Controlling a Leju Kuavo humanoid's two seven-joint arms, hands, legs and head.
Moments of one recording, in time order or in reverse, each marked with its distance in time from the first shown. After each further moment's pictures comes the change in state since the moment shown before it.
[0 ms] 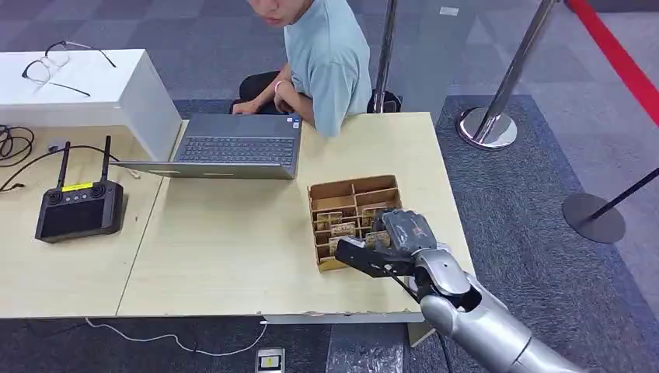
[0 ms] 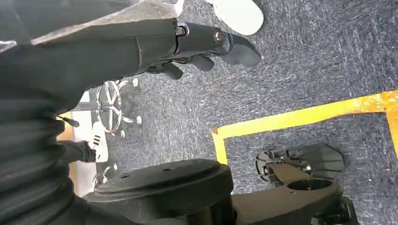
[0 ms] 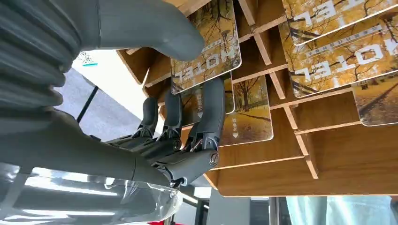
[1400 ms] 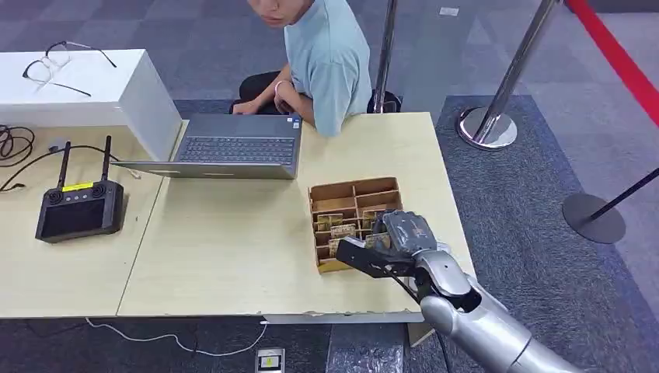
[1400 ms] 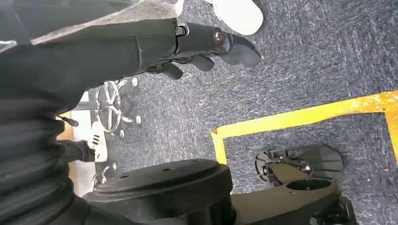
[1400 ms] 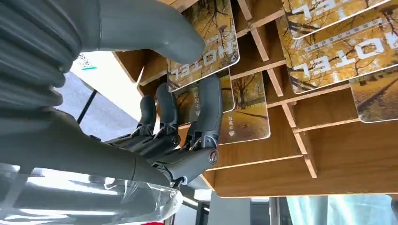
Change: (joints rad) left arm 0.000 0.000 0.000 0.000 0.003 0.002 -0.003; right arm 0.008 0.003 -0.008 0.010 -0.016 -0.013 -0.010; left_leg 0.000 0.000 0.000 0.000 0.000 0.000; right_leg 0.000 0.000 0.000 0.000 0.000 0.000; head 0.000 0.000
